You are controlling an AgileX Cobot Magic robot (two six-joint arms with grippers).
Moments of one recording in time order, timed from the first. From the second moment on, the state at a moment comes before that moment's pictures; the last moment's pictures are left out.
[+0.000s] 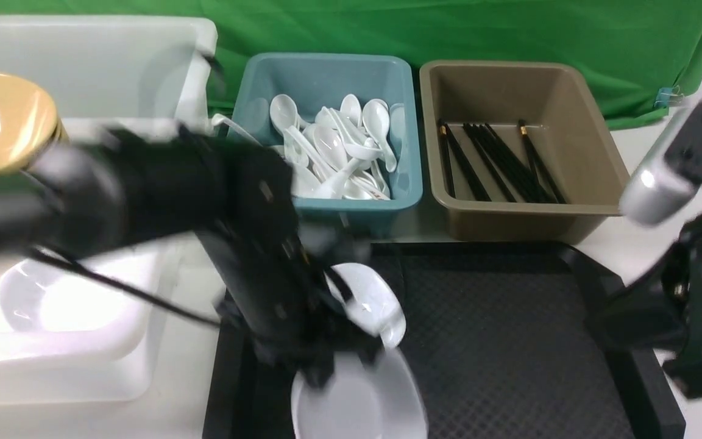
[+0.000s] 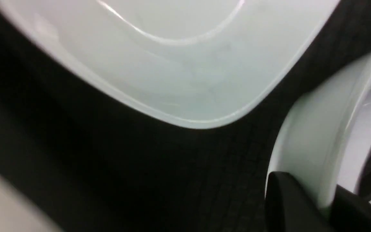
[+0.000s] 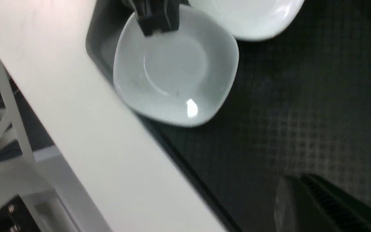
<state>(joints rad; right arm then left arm) 0.45 1.10 -1.10 0.41 1.09 -0.46 -0.59 1.67 -1.23 -0.21 0.99 -0.05</state>
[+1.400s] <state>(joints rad) 0.88 1.74 -1.98 0.17 1.21 -0.41 0.40 1.36 -1.27 -0.30 1.14 0.17</state>
